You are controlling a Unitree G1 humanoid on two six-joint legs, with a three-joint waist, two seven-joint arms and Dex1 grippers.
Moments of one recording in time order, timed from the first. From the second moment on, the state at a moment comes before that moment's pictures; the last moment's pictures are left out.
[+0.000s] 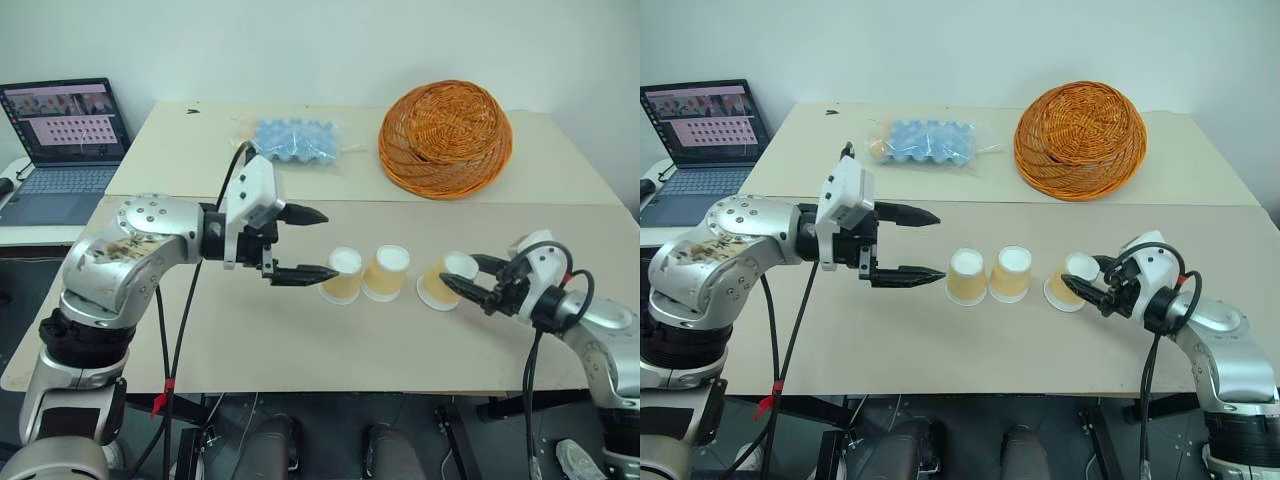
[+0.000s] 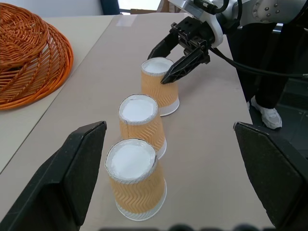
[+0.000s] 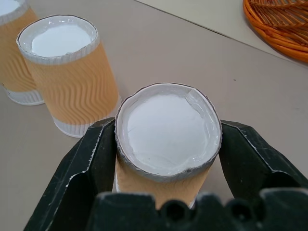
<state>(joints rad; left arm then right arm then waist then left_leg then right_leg) -0.73 0.74 -0.10 -0.37 -0.57 0.77 -1.06 -0.18 -0.73 -0.24 -0.18 0.44 0.50 0.78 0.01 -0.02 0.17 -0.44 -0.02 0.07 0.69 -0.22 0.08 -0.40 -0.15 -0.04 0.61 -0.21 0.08</state>
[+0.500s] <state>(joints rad) -0.65 0.86 0.01 -0.42 -0.67 0.81 -1.10 -0.63 -0.98 -0.25 -0.25 0.64 0.59 1.01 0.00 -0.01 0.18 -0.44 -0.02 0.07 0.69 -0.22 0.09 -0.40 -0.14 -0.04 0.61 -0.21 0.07</state>
